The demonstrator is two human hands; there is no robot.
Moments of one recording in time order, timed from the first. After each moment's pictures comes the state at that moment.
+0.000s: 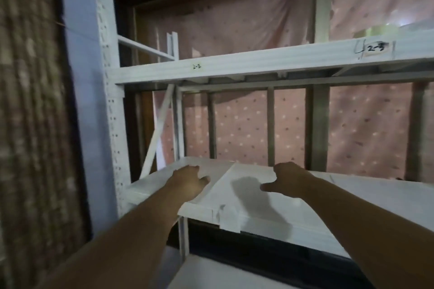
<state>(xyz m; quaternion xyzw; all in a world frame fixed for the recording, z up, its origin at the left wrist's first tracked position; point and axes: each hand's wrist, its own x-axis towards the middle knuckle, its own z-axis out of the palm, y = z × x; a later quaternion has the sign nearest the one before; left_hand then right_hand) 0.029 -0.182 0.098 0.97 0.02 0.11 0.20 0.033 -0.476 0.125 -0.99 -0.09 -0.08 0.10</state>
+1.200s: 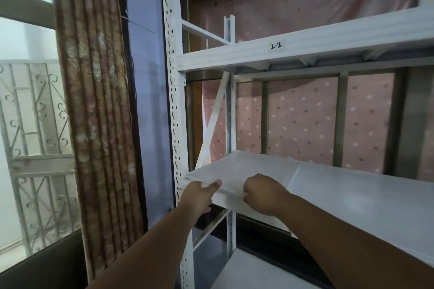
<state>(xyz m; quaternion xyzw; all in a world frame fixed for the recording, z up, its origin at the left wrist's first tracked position) 0.019 -0.057 0.035 0.74 0.18 0.14 0.63 0.060 -0.251 0.068 -0.94 -0.31 -0.10 0.10</state>
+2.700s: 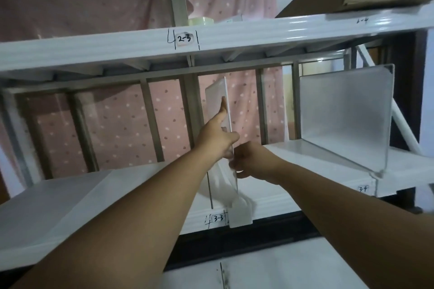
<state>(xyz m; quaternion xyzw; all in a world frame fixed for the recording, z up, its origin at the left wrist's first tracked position) -0.012 -0.595 0.163 0.79 -0.26 0.04 0.56 -0.070 -0.712 0.121 -0.85 -0.04 -0.13 0.51</state>
